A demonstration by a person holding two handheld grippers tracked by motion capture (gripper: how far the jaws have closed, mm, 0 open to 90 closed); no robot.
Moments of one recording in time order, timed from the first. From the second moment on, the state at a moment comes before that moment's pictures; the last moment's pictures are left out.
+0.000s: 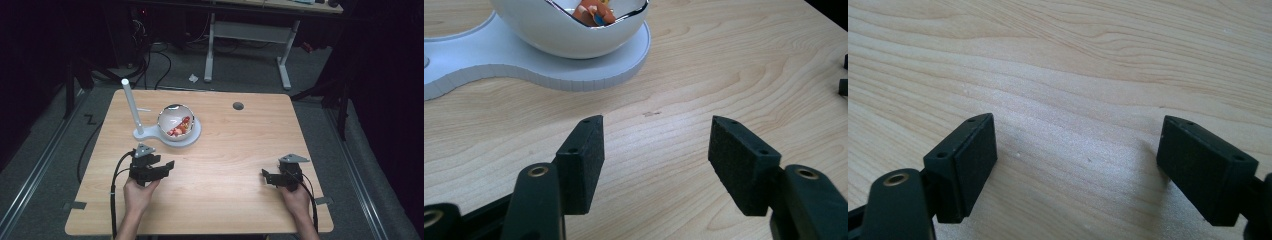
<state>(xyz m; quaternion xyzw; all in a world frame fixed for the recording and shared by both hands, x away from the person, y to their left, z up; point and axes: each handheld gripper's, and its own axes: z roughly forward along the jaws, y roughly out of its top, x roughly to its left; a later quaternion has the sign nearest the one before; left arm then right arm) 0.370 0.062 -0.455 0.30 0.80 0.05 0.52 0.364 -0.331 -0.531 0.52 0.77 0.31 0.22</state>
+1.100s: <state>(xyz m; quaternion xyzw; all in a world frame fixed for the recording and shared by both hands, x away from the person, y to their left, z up) 0.381 0.027 -0.503 0.32 0.80 0.08 0.50 0.364 -0.331 -0.531 0.52 0.77 0.31 0.22</state>
